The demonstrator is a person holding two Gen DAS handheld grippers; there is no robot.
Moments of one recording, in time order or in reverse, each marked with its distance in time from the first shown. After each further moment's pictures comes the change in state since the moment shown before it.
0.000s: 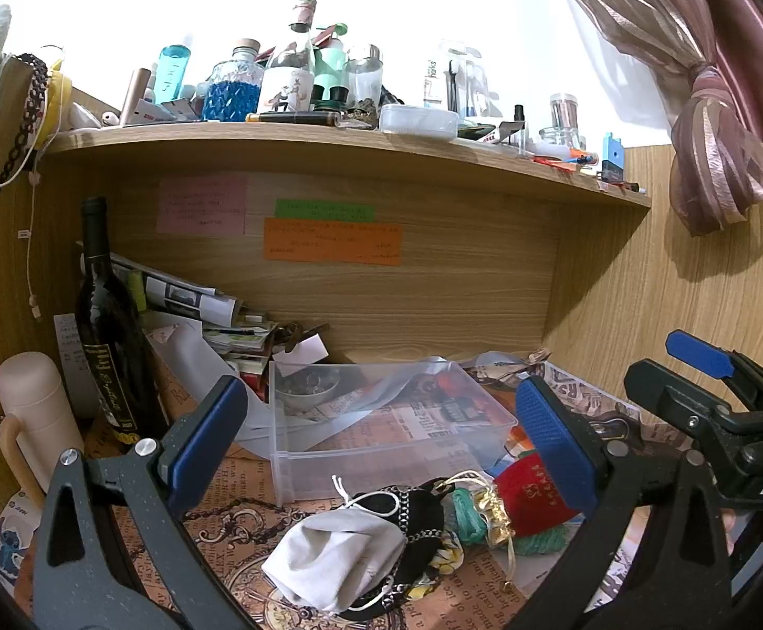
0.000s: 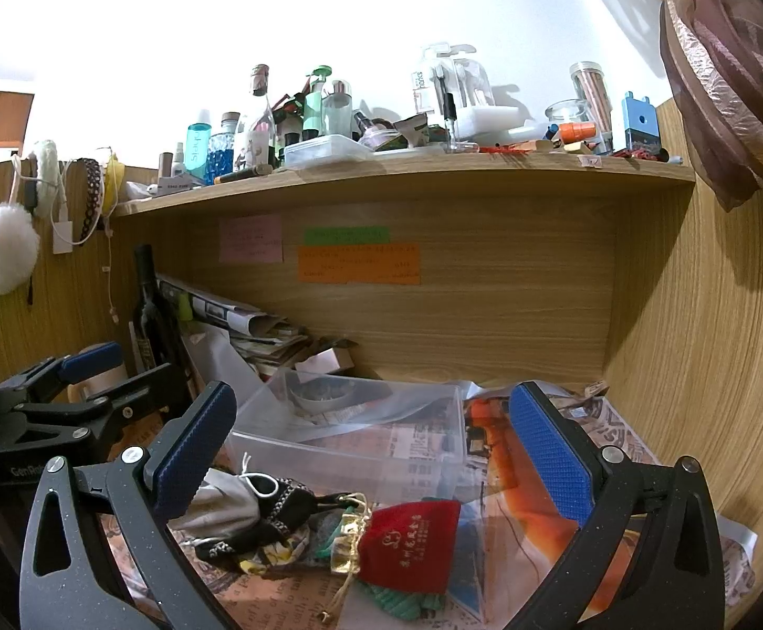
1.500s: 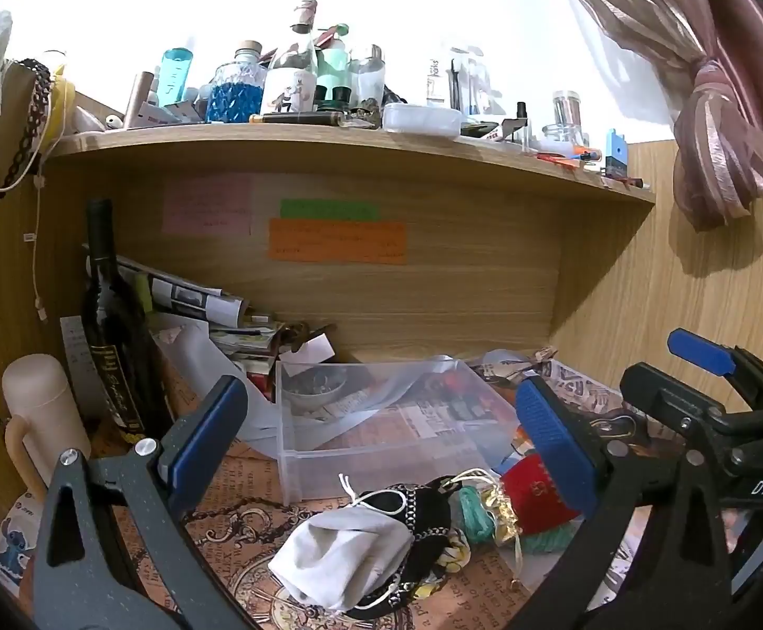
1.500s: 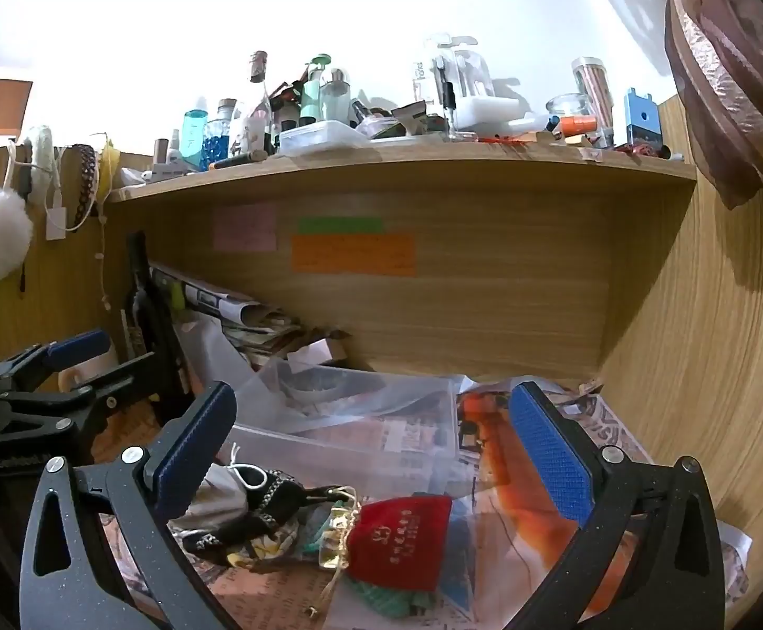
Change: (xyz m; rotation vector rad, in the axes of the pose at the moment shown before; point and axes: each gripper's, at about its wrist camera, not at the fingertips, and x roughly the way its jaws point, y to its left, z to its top) left arm 0.001 0.003 -0.001 0.007 0.002 0.003; right arm 0.005 -0.003 -0.002 -0.018 0.021 -0.012
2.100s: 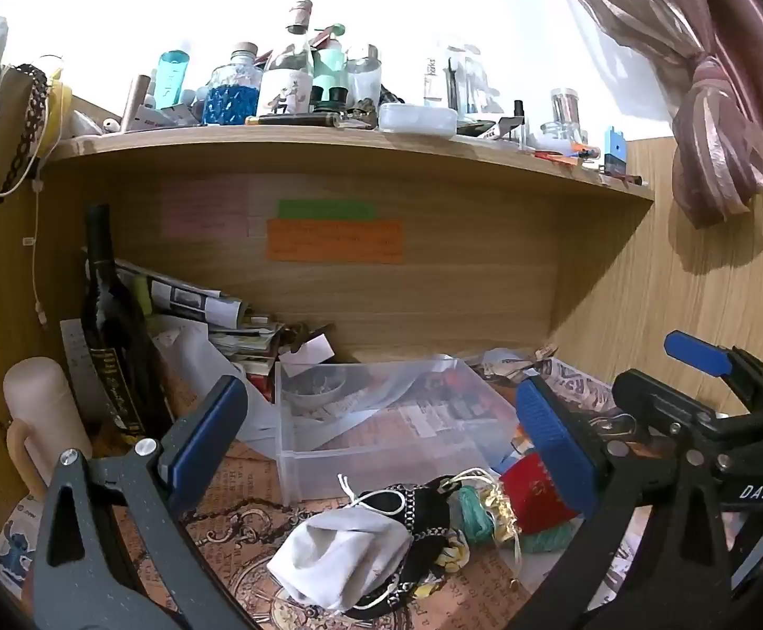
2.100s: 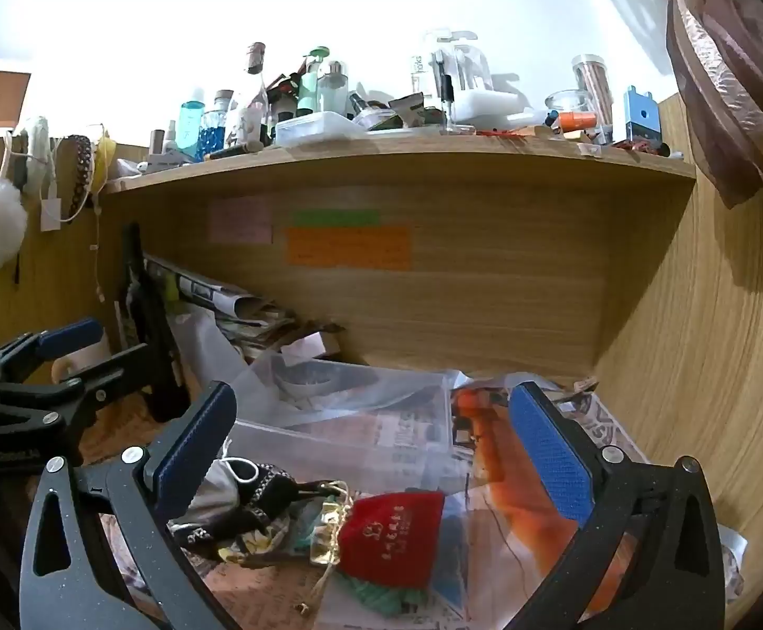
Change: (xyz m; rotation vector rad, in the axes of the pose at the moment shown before) left arm 0.000 -0.001 0.000 0.005 0.005 0.003; right arm 0.004 -0.002 -0.002 -0.017 0.009 -0.009
